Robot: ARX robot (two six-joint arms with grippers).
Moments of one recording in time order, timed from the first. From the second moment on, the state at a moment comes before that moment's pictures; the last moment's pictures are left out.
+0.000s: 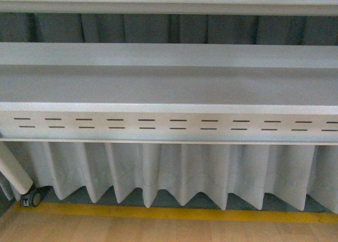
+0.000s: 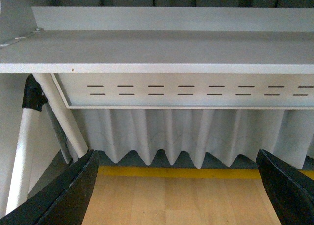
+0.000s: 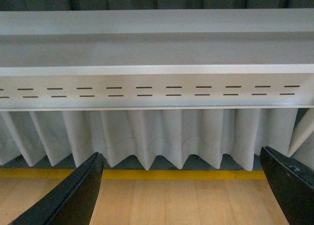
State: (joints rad) left arm 0.00 0.01 0.01 0.00 0.00 0.00; right arm 0.00 0.00 0.01 0.00 0.00 -0.01
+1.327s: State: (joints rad) left arm 0.00 0.01 0.01 0.00 0.00 0.00; right arm 0.00 0.00 0.01 -0.01 0.00 -0.01
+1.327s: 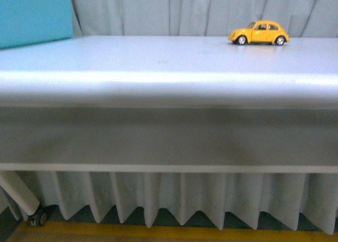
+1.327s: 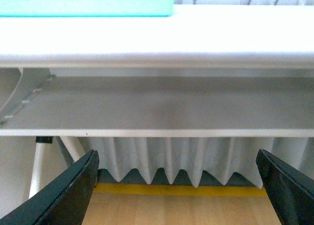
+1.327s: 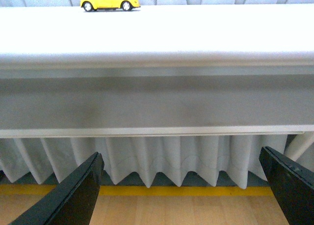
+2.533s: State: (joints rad) left arm 0.00 0.01 0.01 0.00 0.00 0.00; right arm 0.00 0.00 0.01 0.00 0.00 -0.01
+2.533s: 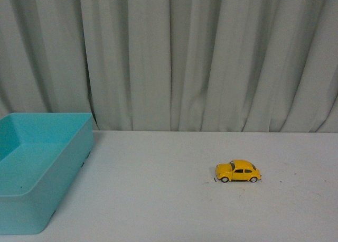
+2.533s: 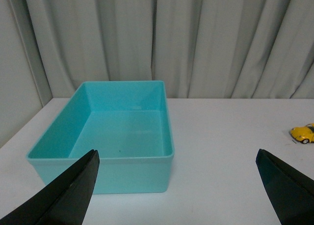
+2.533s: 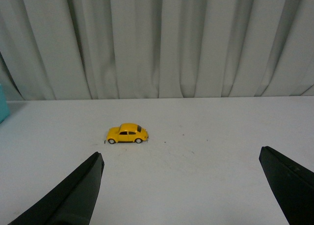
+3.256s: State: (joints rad) left arm 0.00 0.01 0.01 0.00 0.00 0.00; right arm 0.00 0.00 0.01 0.00 0.00 -0.01
